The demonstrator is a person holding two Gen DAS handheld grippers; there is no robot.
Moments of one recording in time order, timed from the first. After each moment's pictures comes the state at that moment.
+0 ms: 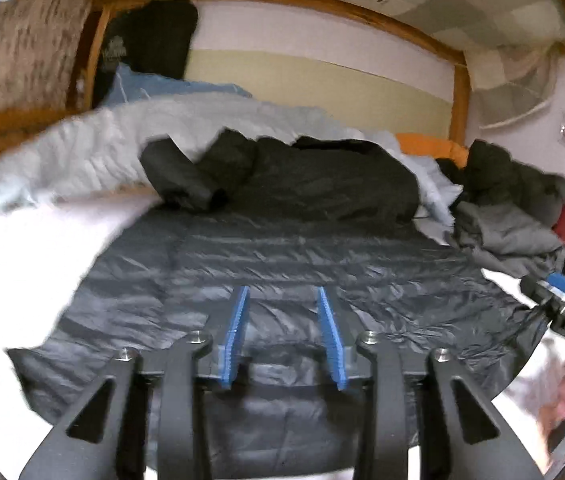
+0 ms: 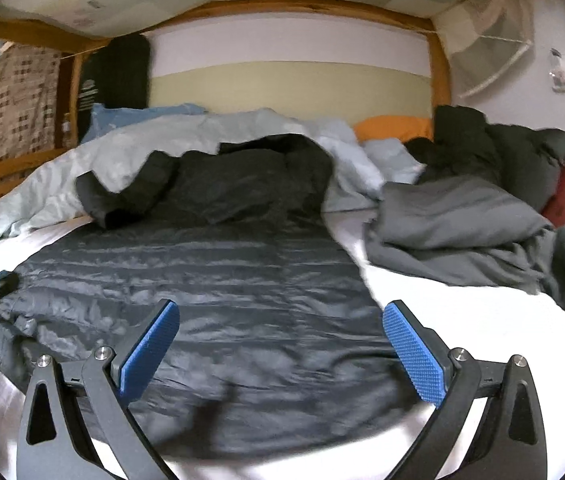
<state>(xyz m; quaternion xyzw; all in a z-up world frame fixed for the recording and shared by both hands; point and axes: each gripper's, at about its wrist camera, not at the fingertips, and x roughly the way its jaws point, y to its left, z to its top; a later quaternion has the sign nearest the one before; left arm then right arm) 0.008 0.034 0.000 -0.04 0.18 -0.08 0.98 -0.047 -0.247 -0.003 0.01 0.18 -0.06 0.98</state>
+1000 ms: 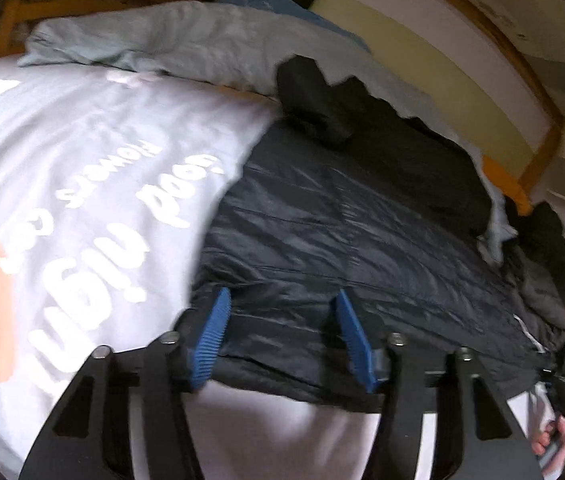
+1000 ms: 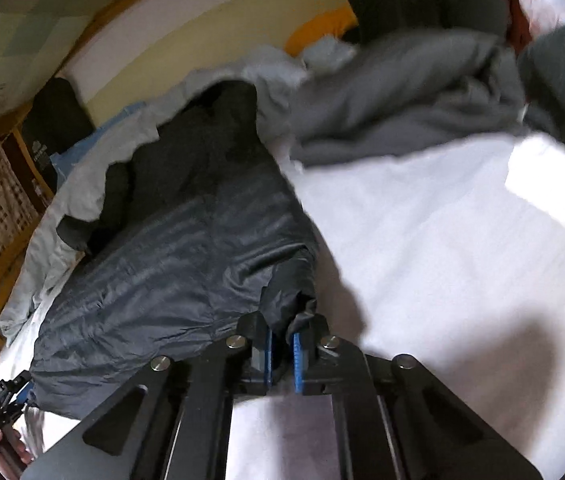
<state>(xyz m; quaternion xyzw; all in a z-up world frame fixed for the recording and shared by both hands) 0.003 0.160 -0.049 -0.23 0.31 0.01 0.92 -0.052 -0.349 -0.038 0.22 0.27 -0.04 0.94</state>
